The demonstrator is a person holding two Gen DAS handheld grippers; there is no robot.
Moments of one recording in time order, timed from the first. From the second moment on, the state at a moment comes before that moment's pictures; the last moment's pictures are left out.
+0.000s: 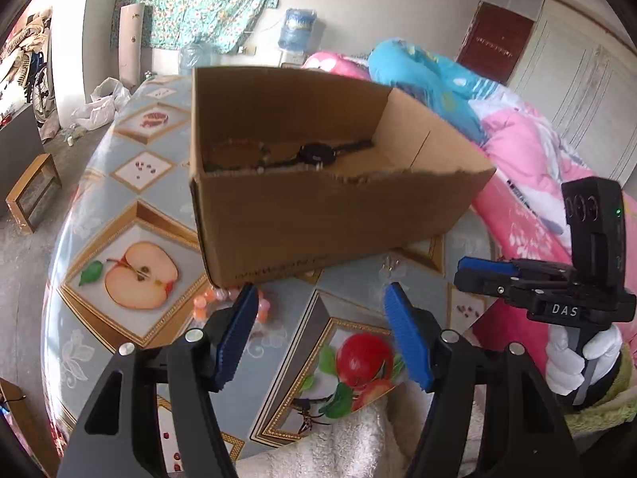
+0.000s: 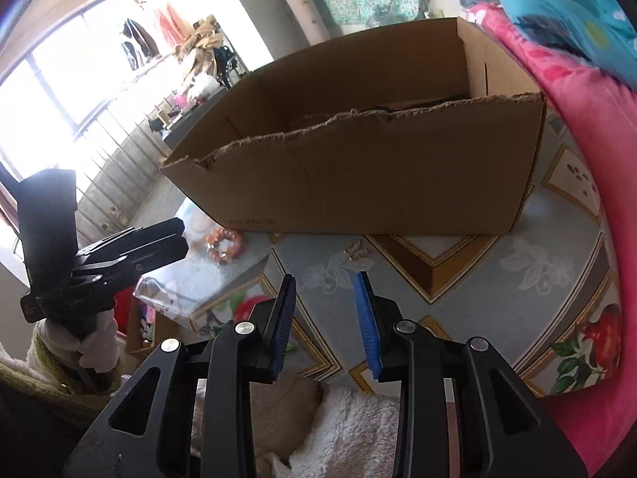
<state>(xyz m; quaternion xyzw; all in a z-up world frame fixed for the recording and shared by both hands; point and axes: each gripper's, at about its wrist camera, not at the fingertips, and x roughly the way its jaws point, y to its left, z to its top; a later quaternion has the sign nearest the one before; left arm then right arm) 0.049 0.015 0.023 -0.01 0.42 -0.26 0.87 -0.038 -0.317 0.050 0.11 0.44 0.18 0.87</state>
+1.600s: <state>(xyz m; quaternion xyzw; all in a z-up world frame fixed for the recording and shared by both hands) 0.043 -0.024 -0.031 0.07 0.43 -0.30 0.85 0.007 -0.252 0.015 -0.06 0.45 0.12 0.88</state>
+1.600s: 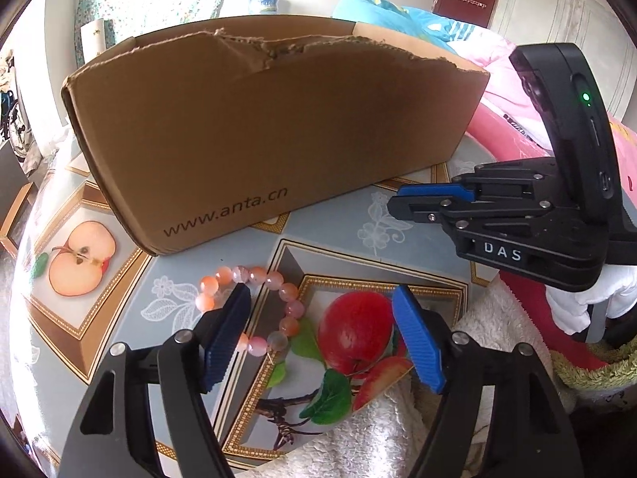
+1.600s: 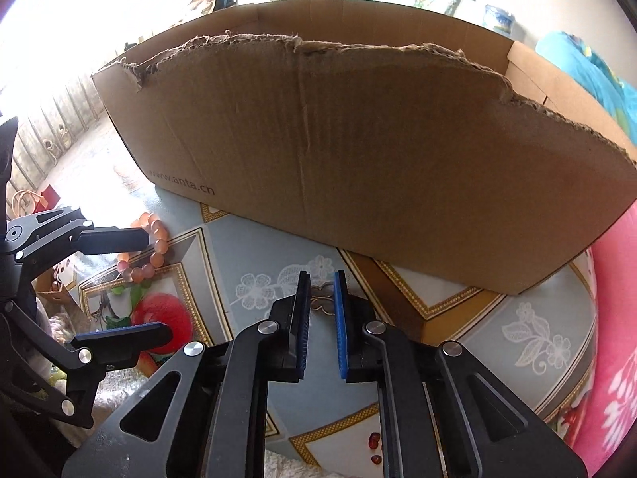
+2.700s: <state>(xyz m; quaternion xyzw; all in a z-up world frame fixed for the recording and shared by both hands) 0.043 -0.070 -0.039 0.13 0.44 -0.25 0.85 -0.053 -0.340 0.012 0.14 0.42 0.10 0.89</state>
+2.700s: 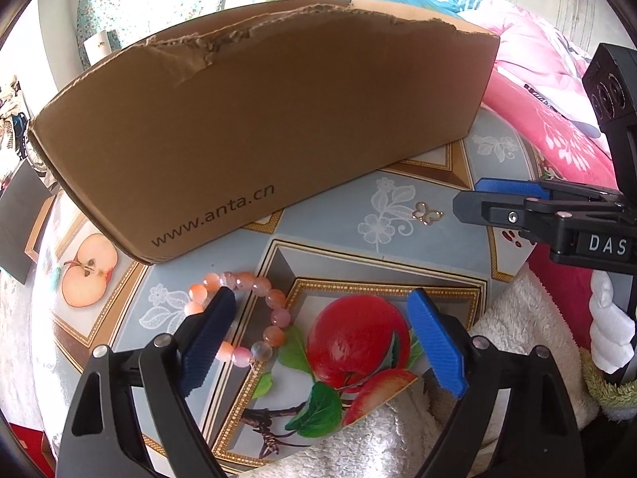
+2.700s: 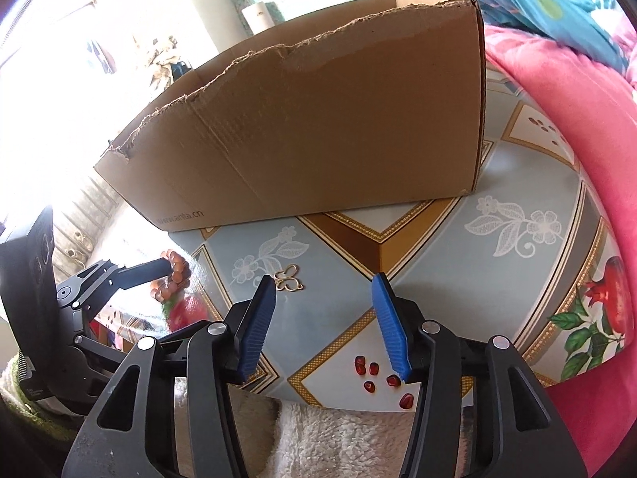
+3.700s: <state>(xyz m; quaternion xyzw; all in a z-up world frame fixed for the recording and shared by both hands) 0.050 -0.086 -0.043 0.14 0.45 -0.24 0.85 -0.069 -0.356 0.011 0.17 0.39 0.12 0.90</state>
